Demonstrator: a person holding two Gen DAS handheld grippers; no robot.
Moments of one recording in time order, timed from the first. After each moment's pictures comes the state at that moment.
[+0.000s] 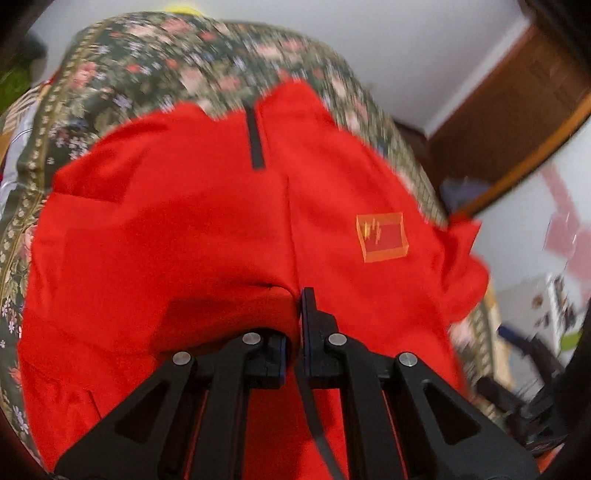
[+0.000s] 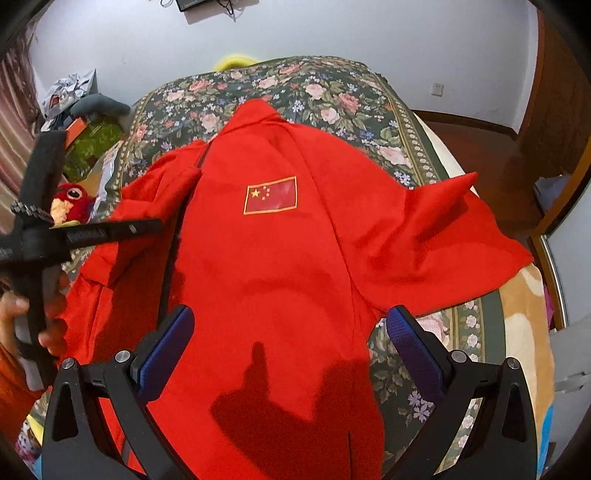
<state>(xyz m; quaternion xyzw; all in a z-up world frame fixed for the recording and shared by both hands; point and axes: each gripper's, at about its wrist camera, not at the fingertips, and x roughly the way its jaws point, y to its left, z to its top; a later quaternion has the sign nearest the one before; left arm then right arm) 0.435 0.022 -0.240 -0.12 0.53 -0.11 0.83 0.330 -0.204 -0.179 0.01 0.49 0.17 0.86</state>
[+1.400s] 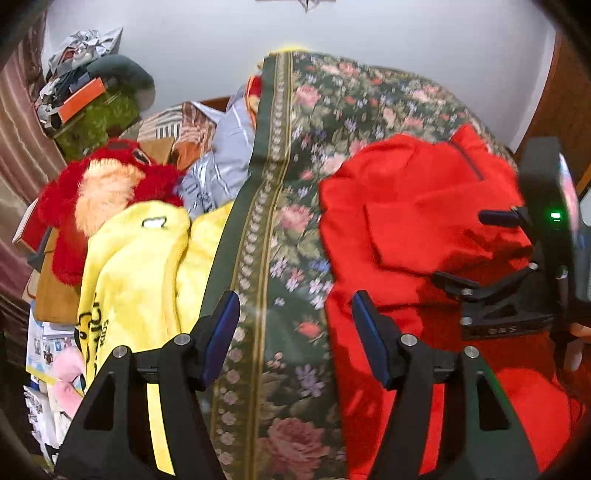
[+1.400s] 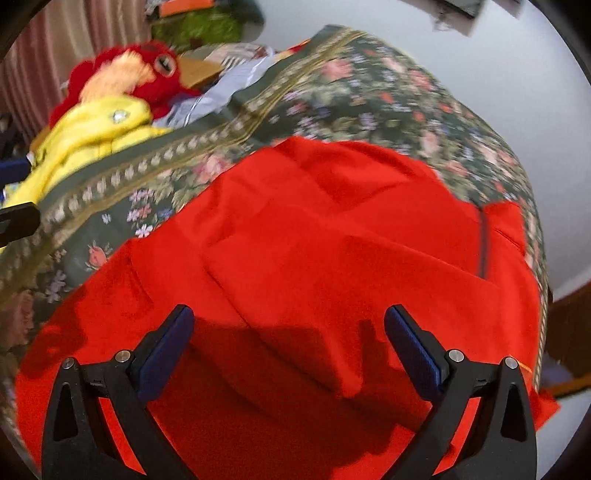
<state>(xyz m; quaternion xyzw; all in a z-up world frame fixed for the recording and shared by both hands) 0.305 0.255 -0.205 -0.03 0.48 0.08 0.88 0.339 0.107 -0.234 -0.28 0.44 0.30 0.80</state>
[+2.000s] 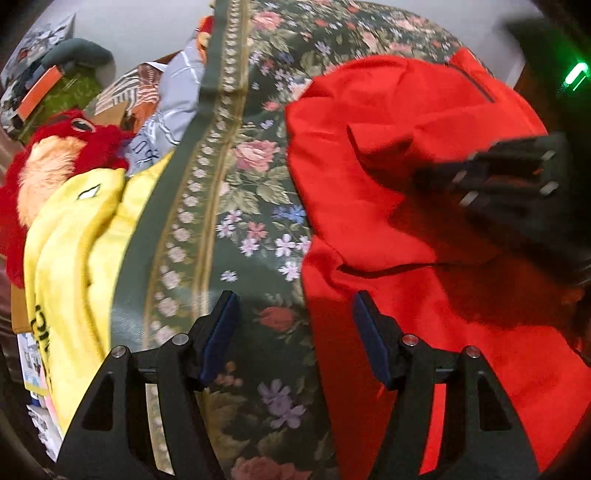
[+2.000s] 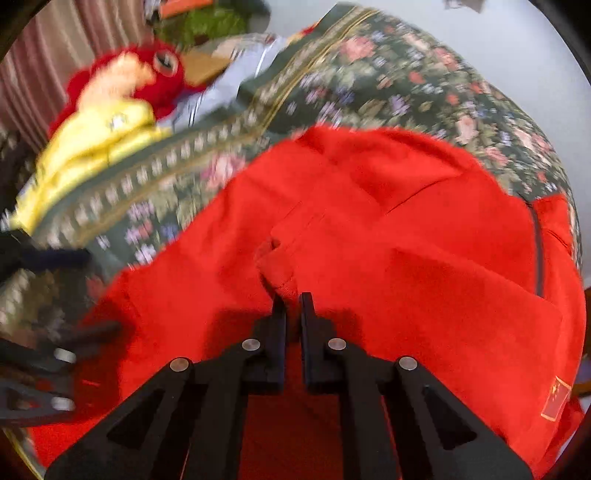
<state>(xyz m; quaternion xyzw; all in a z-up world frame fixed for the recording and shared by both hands) 0.342 0.236 -0.281 0.00 0.56 0.03 0.83 0.364 0.113 -0.240 -0.21 0.47 0.34 0.79</state>
